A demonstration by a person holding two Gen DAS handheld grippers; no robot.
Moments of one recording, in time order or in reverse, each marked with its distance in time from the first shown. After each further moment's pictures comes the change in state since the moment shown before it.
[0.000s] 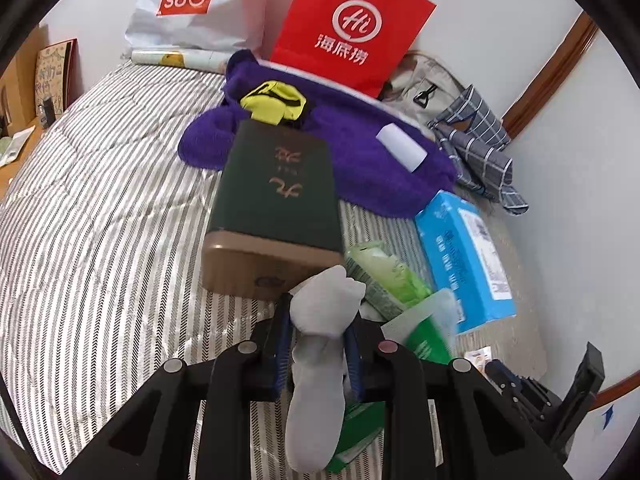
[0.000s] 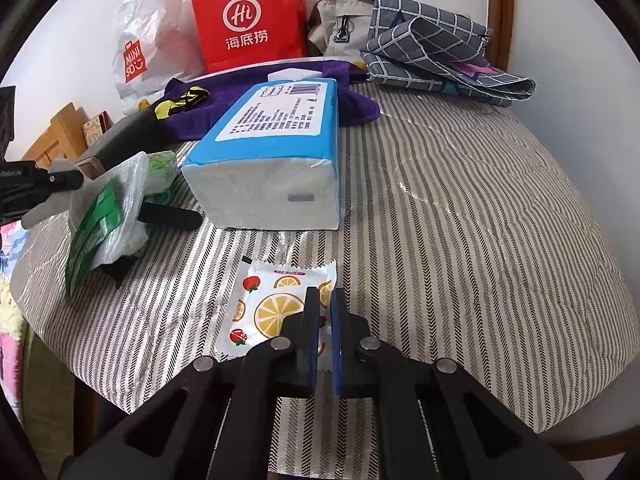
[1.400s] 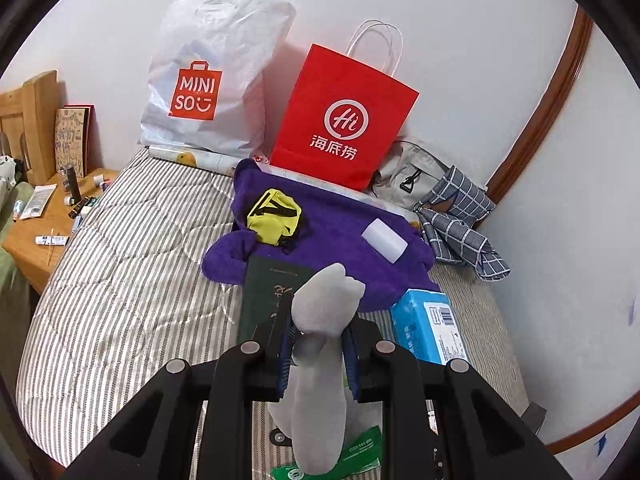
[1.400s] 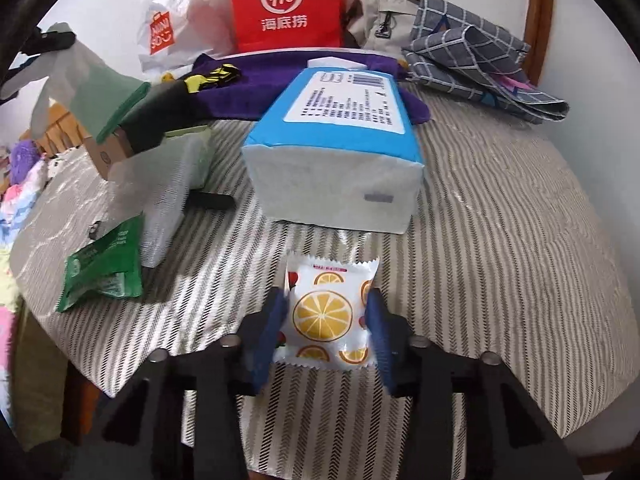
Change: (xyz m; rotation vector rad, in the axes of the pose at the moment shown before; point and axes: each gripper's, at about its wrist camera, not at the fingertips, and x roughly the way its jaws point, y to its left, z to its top) left arm -0.078 -0.017 0.056 0.009 -0.205 0.028; right arm 0.012 0.037 -0.005 -0.096 0.030 0.025
